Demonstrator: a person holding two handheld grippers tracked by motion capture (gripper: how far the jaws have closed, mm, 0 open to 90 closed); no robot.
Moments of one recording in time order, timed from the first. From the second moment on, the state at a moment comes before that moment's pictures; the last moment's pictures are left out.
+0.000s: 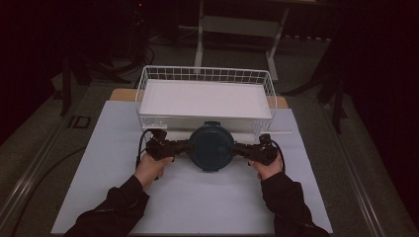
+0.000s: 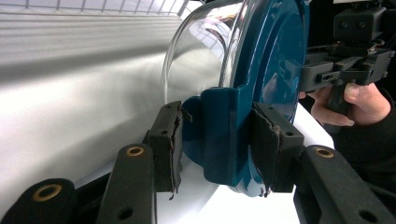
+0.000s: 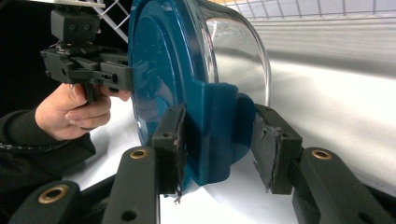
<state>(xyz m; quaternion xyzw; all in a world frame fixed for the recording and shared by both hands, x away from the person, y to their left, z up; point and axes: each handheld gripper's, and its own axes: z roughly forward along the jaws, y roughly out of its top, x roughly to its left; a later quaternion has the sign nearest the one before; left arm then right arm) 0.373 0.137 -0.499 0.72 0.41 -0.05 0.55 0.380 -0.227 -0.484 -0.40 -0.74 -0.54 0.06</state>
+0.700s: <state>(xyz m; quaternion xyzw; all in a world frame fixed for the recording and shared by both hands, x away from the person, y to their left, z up) 0.389 0.134 -0.511 0.71 0.45 -0.05 0.54 0.400 -0.221 -0.494 -0.42 -0.75 -0.51 0.04</state>
